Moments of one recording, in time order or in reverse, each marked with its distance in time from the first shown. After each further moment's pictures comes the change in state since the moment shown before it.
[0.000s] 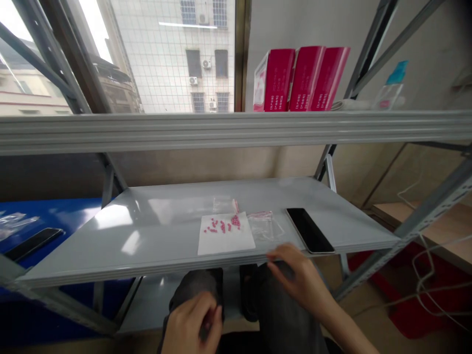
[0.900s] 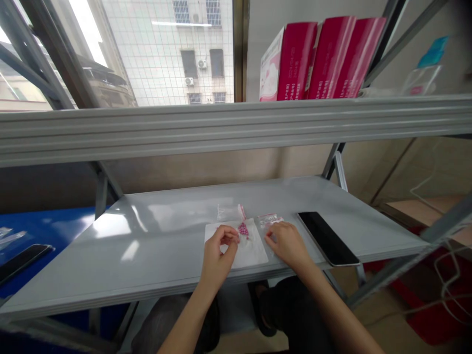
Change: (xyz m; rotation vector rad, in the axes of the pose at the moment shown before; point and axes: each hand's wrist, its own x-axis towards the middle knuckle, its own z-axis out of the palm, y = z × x) left_hand 0.157 0.000 0.005 -0.625 0.169 -0.066; right_hand 0.100 0.038 0.039 -0.456 -0.072 0.126
